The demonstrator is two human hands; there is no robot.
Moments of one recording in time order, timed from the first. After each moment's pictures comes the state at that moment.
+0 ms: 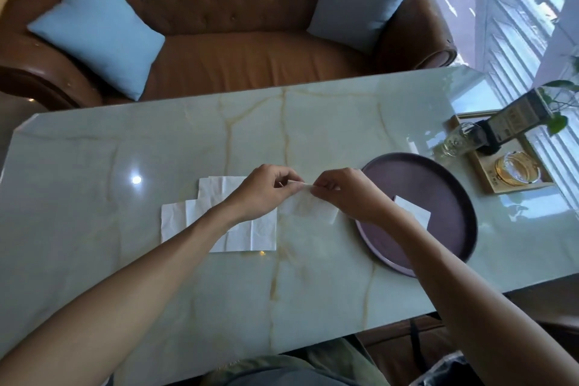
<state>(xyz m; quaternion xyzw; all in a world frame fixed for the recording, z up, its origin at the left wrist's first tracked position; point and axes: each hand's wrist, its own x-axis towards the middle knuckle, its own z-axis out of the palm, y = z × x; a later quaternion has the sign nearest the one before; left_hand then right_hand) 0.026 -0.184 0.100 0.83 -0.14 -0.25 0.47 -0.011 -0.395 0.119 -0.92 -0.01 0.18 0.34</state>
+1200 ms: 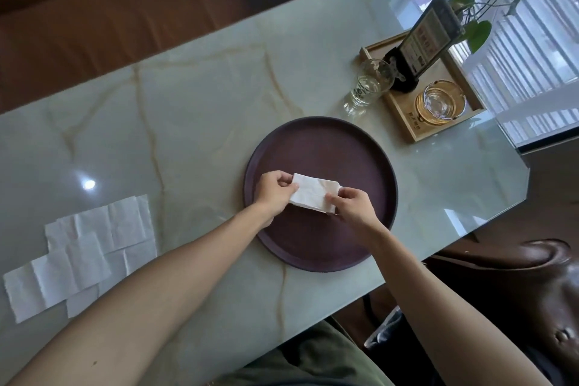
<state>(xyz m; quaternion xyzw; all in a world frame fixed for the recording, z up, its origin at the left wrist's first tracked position) 0.024 -0.497 -0.083 0.82 0.06 -0.36 0.45 -0.080 -0.650 -0.059 -0.64 0.46 0.14 0.60</state>
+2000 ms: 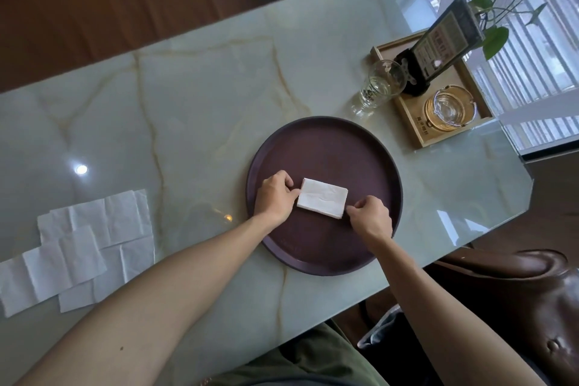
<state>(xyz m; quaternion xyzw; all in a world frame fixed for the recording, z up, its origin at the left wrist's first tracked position) 0.022 -0.492 -0.093 0.90 -0.02 -0.30 0.32 -0.088 -0.663 -0.075 -0.75 0.54 0.20 0.31</state>
